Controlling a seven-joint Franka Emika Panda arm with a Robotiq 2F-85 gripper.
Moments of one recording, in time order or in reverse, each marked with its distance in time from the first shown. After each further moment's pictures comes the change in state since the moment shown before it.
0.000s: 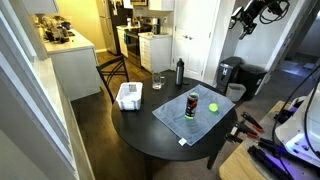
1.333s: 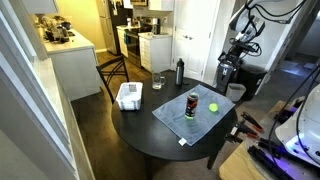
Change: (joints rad) arm -0.128 0.548 0.099 0.063 0.139 0.304 0.208
